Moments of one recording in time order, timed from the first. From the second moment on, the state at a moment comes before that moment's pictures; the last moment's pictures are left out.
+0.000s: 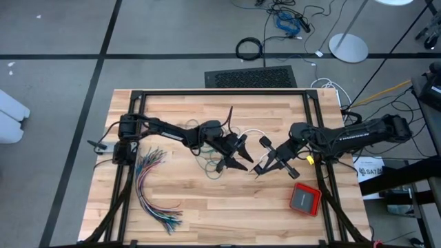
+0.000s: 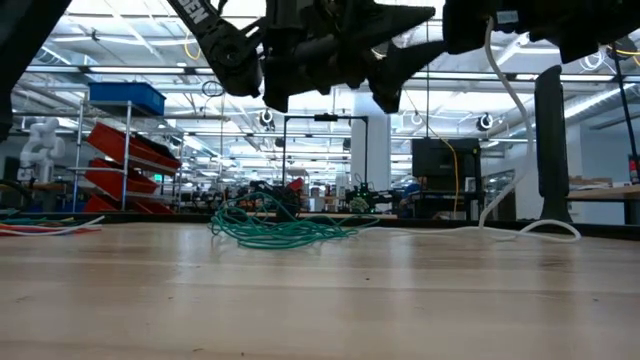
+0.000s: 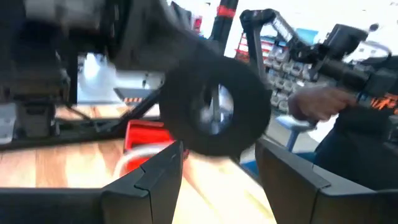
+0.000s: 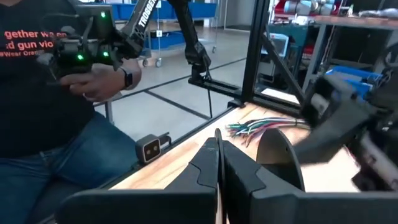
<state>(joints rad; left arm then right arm) 0.08 2.00 1.15 0.89 0.77 -0.22 0.02 0.99 0.48 0.39 -0.66 -0.12</state>
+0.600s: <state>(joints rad) 0.05 2.00 1.18 0.91 0.82 -0.22 0.01 1.02 0.48 0.43 -0.68 -0.12</state>
